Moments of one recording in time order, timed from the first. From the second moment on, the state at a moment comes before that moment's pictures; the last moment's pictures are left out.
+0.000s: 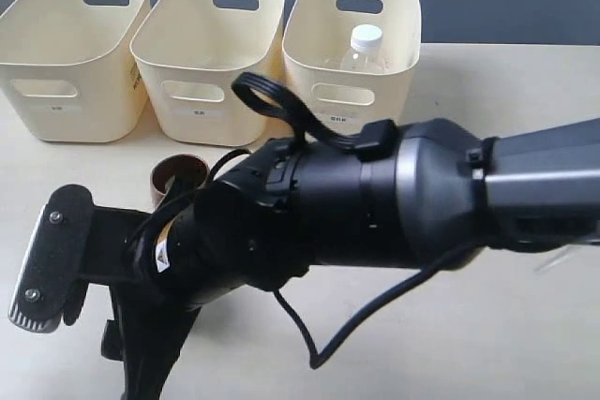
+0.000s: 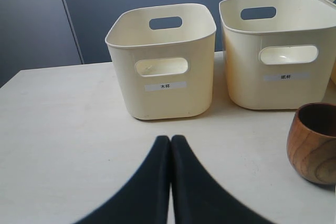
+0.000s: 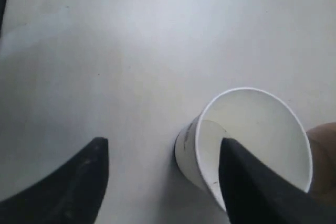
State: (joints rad) left arm -0.16 0.00 0.00 0.04 0.25 0.03; right arm 1.29 1.84 -1.17 0.30 0.36 -0.72
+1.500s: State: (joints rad) left arm -0.16 0.00 0.00 0.04 0.25 0.03; right arm 1.24 1.92 -1.24 0.30 0.39 -0.73
